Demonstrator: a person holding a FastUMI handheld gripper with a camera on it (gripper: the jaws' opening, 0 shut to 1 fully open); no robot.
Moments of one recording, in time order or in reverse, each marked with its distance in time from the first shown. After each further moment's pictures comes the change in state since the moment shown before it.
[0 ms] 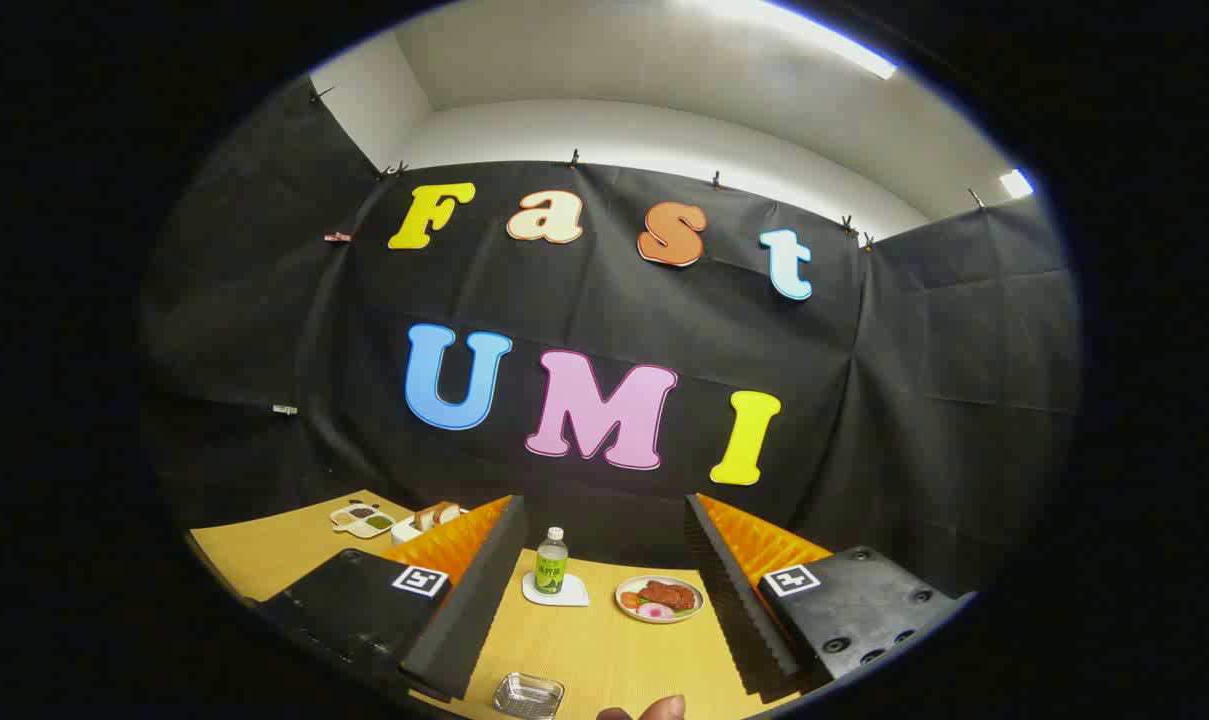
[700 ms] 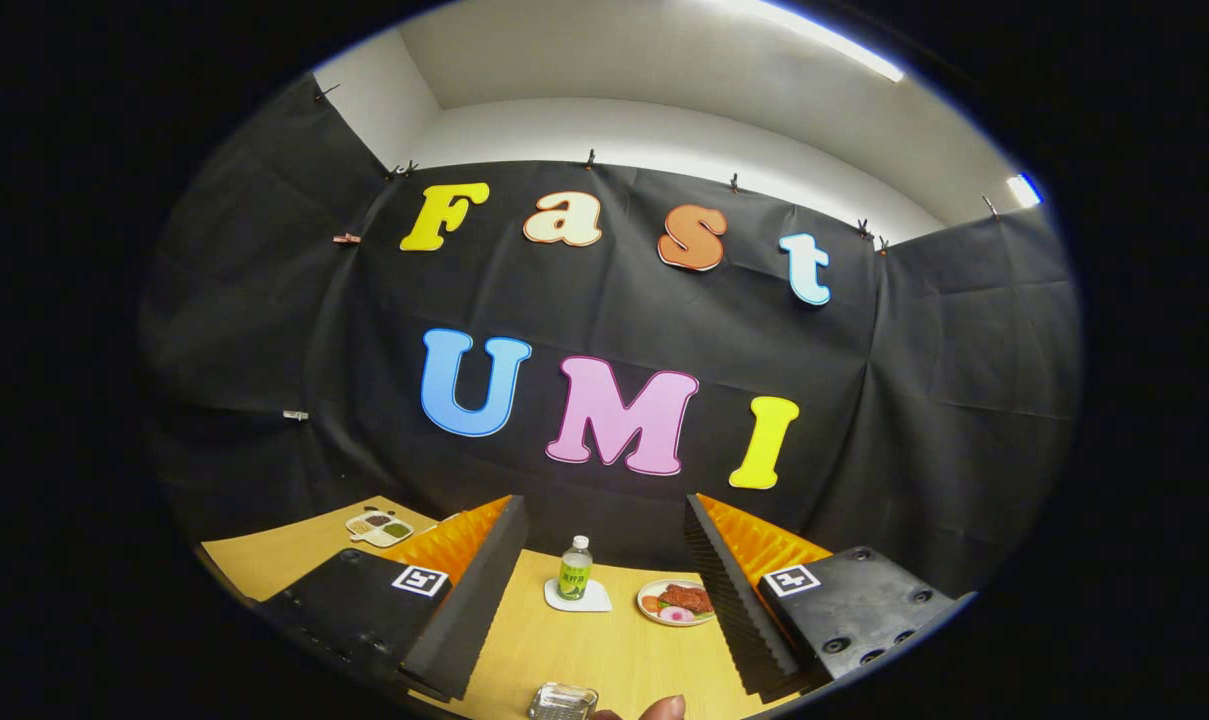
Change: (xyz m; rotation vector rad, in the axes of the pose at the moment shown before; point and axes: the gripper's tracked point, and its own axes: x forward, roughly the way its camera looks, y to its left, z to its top) arm 0.010 0.052 0.025 0.019 0.012 0.019
